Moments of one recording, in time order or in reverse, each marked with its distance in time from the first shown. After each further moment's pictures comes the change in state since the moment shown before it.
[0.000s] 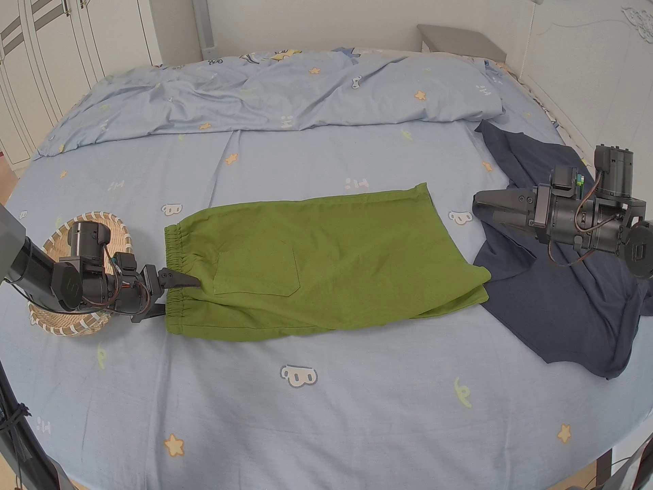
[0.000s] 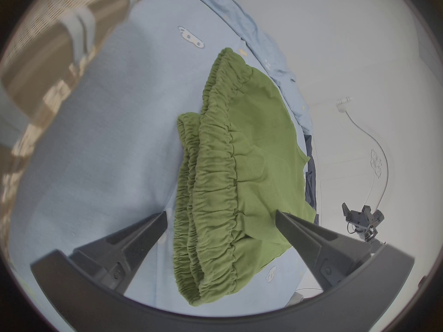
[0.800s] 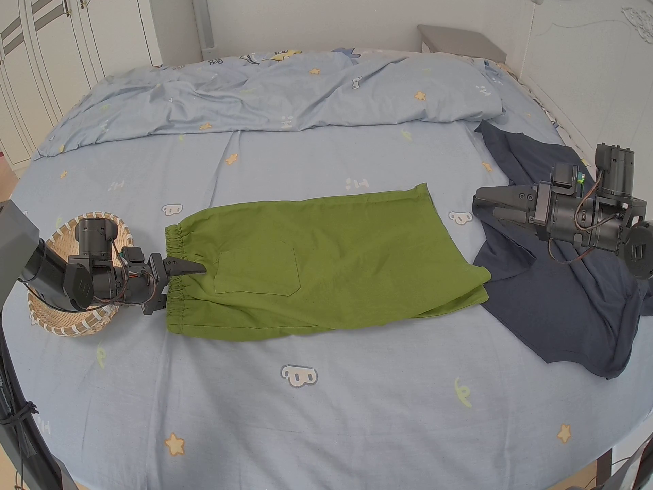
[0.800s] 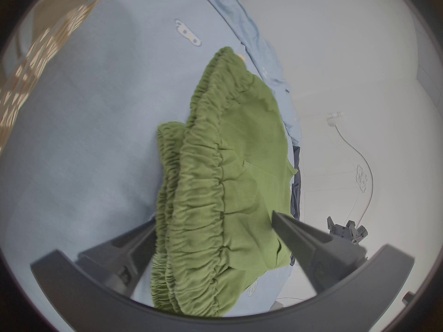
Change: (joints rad) left arm -0.021 0.072 -0.050 -0.134 -0.082 -0.174; right arm -0.001 0.002 0.001 -0.027 -0.002 0.002
